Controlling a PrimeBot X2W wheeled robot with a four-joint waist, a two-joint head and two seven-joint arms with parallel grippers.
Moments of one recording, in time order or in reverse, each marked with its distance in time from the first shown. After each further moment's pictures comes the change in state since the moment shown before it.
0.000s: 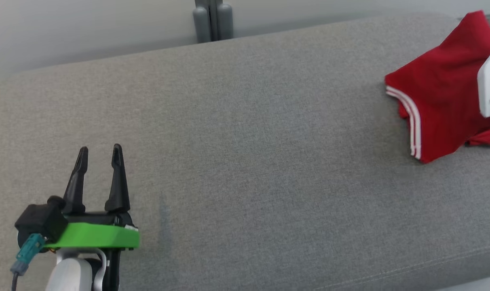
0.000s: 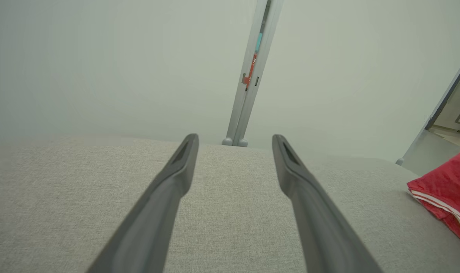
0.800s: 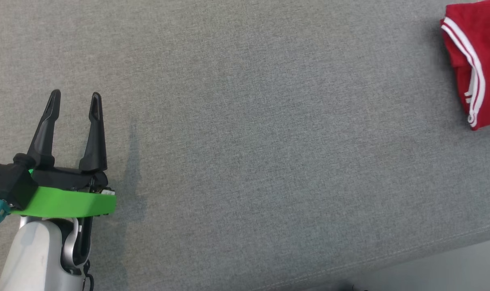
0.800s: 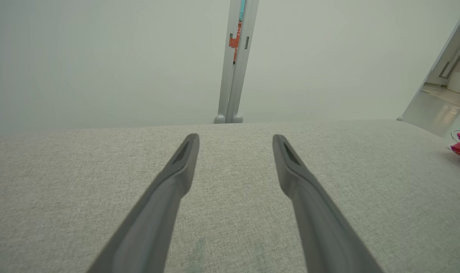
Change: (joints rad) left arm -0.146 0.153 -0.052 -0.102 -0.004 0.000 0.021; right arm -0.033 0.059 -0.599 0.102 -0.389 0.000 -0.395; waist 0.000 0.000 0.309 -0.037
